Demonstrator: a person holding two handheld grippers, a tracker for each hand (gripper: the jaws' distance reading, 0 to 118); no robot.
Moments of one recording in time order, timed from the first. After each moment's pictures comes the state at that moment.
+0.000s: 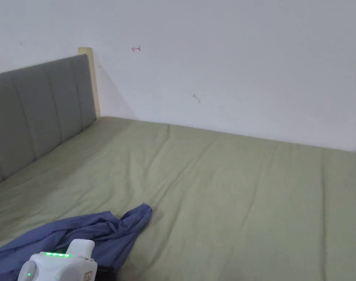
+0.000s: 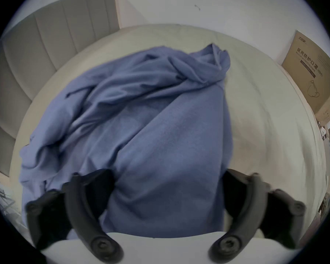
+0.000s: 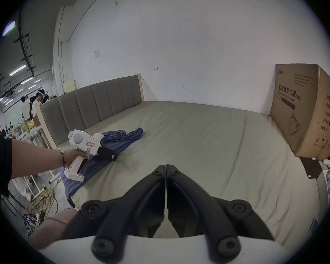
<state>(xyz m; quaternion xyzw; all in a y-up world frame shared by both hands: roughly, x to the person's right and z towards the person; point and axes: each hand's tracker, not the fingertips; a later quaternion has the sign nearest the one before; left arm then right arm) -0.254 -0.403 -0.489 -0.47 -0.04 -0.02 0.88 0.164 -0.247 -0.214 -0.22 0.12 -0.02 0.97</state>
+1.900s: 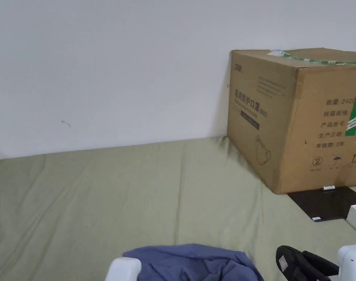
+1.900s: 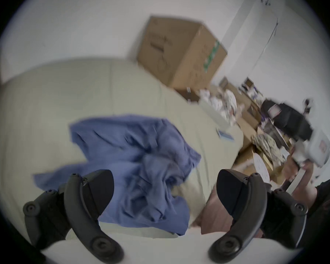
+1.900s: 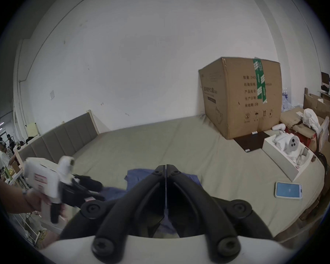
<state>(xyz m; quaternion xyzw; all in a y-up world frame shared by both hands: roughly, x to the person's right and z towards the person) 0.049 -0.229 -0.260 -0.35 -0.46 0.02 0.81 0.327 -0.200 -0.047 -0.13 -0.08 -0.12 0.98</state>
